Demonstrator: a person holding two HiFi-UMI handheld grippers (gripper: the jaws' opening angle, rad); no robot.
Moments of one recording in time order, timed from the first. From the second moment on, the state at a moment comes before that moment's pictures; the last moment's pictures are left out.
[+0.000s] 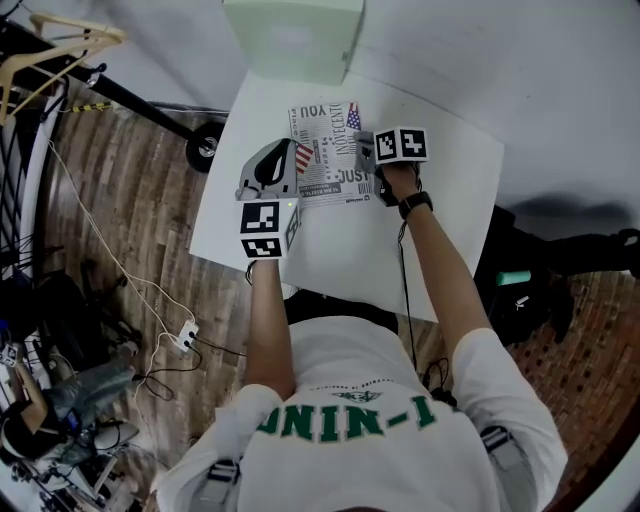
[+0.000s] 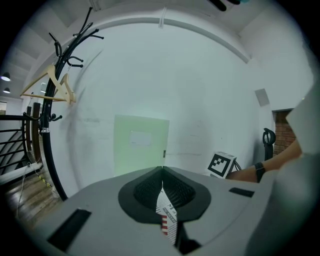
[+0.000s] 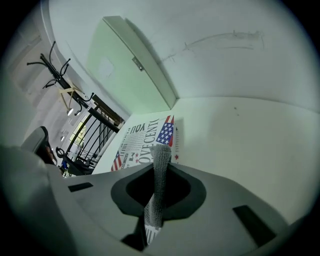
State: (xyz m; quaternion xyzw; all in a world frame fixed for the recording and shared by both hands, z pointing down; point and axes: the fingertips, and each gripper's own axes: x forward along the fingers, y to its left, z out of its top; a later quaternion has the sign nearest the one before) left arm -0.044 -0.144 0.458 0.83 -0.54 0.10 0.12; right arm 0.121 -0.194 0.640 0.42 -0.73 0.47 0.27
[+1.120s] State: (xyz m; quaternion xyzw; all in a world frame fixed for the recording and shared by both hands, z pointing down) left arm -0.059 -0.135 0.460 0.82 -0.55 0.11 0.12; right arm 0.079 -0.164 0.644 0.37 -0.74 0.48 0.29
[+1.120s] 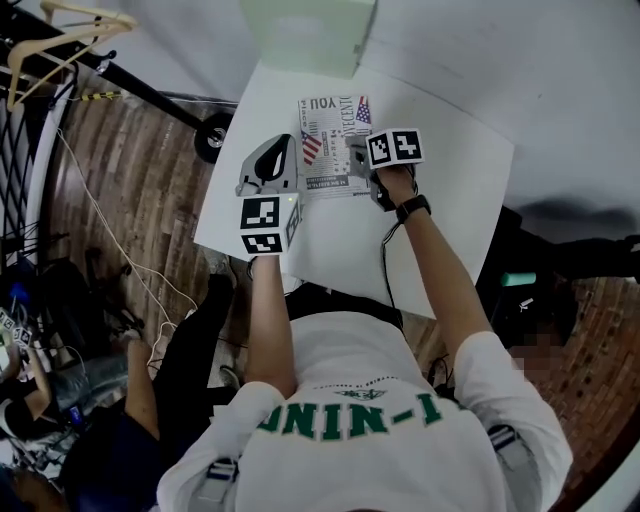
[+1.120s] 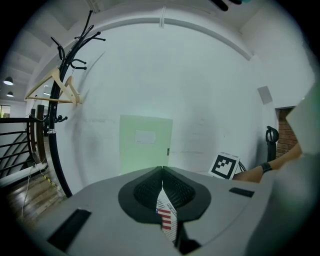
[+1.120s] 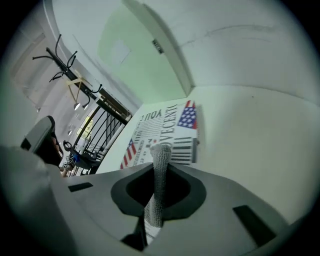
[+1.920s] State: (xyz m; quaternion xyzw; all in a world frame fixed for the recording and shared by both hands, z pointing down) left arm -0.085 -0.127 0.454 0.80 -0.58 0.11 0.12; right arm -0.039 -0.122 0.634 0.28 -0.78 0.49 0.28
